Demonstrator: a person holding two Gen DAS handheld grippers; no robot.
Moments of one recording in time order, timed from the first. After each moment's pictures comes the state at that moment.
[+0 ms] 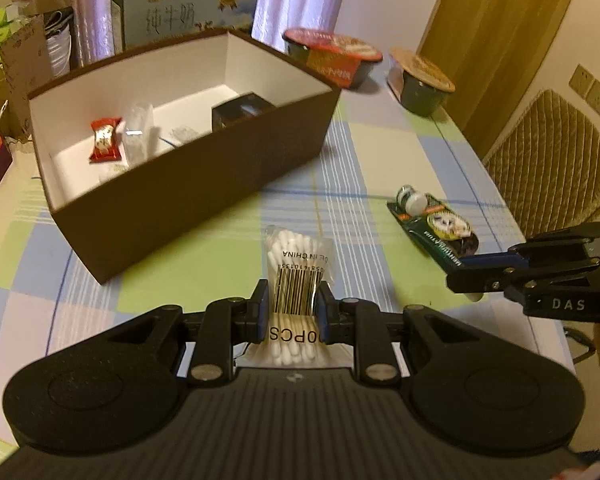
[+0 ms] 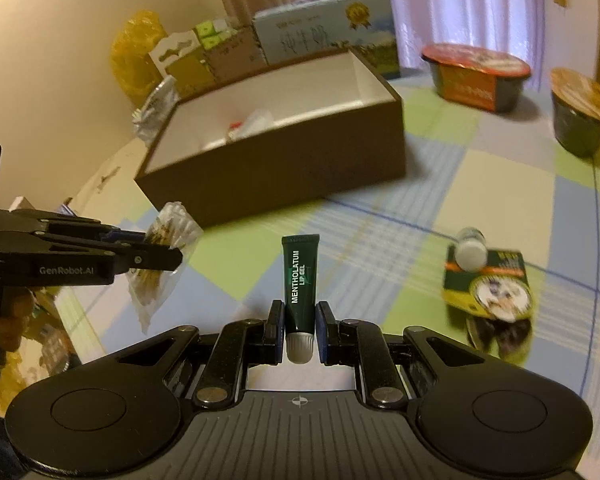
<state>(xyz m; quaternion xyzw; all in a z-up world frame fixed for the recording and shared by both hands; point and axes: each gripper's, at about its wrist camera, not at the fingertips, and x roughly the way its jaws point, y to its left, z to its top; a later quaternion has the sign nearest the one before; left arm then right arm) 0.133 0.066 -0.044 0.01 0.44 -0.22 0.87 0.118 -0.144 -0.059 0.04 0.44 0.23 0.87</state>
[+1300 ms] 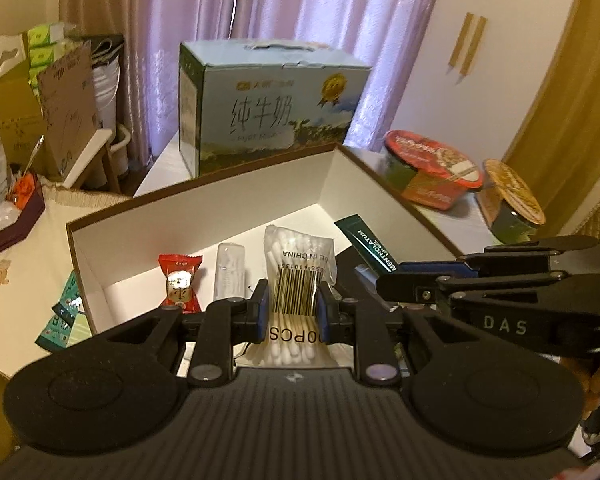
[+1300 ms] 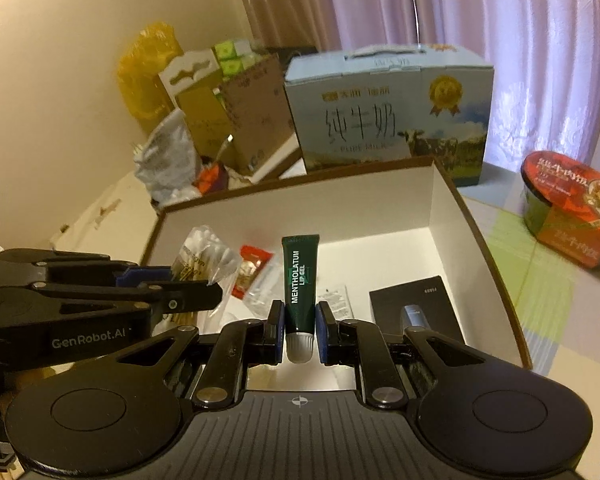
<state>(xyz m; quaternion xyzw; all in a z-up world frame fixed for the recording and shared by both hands) 0.327 0.117 -0.011 -0.03 0.40 -0.16 0.90 0.345 -0.024 -0.037 0.01 0.41 0.26 0.87</state>
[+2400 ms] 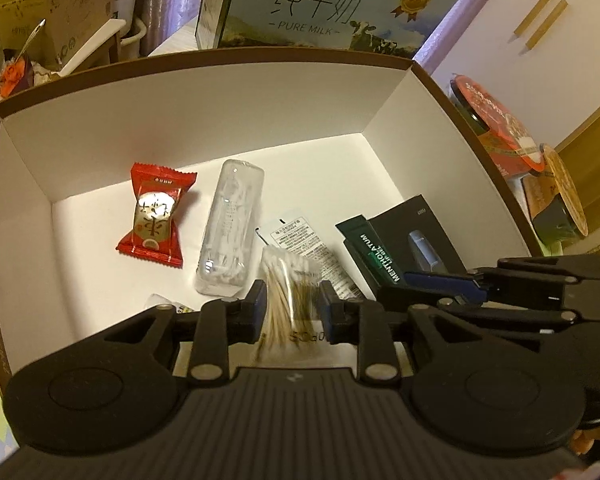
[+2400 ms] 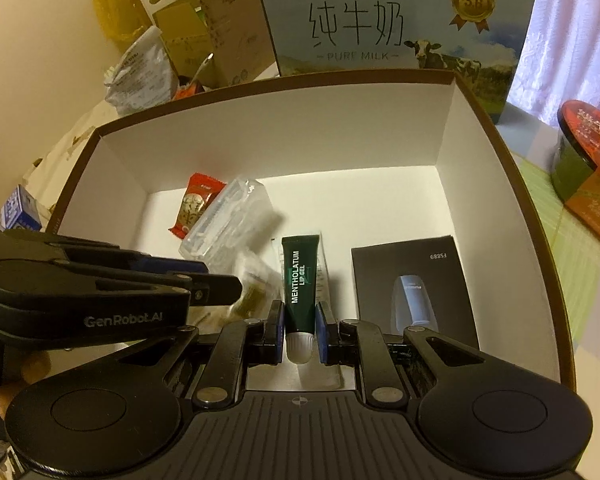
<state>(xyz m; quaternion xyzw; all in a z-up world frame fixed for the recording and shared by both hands) 0.392 0.115 -0.097 -0.10 0.51 -0.12 0.84 0.400 -0.007 -0.106 -0.05 0.51 0.25 0.82</state>
